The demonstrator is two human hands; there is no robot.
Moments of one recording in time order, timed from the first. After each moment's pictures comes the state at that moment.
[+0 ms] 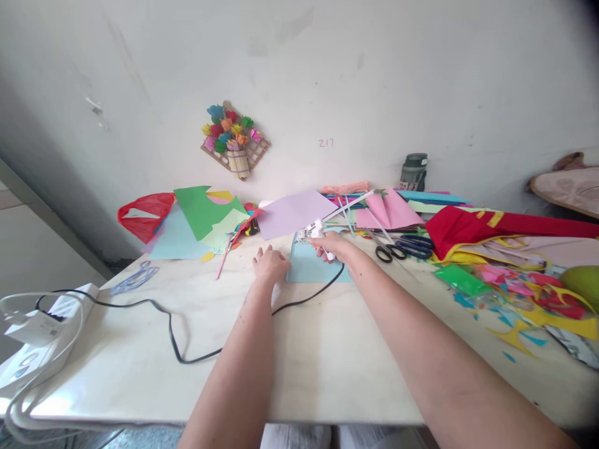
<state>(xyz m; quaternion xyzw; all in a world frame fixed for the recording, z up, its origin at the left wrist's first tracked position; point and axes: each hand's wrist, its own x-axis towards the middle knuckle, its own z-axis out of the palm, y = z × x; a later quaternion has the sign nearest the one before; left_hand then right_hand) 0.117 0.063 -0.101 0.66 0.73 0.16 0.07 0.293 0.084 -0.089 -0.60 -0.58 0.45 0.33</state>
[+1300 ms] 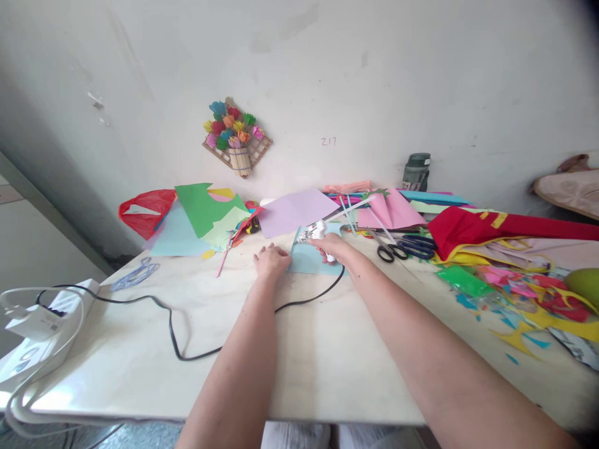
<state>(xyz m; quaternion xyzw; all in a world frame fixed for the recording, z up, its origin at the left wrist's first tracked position) 0.116 0.074 -0.110 0.64 0.73 0.21 0.09 0.285 0.084 -0.094 -0.64 -0.57 0.42 0.30</state>
